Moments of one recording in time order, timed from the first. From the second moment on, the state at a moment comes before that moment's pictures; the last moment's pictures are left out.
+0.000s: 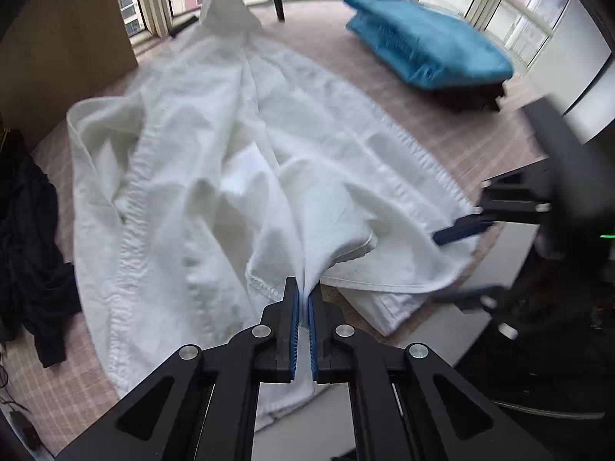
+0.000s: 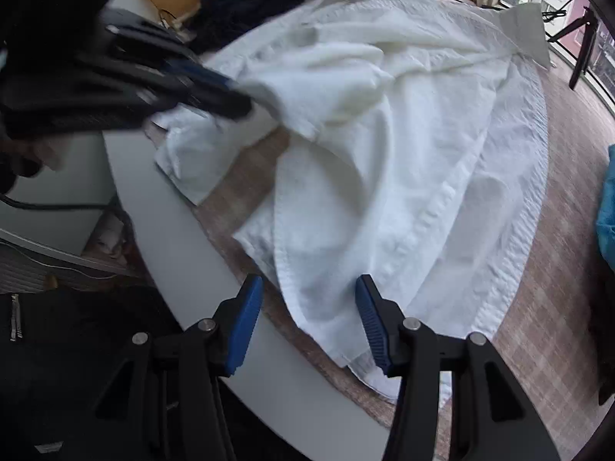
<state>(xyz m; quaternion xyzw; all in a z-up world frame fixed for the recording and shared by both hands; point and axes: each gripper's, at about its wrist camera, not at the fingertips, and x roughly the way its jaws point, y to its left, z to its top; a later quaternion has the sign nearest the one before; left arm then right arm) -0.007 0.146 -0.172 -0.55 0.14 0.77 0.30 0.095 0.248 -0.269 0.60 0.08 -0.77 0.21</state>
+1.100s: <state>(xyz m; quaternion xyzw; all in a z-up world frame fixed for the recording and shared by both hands) 0.025 0.195 -0.224 -0.54 0.31 0.74 0.24 0.106 0.257 -0.247 0.58 0.07 -0.79 0.20</state>
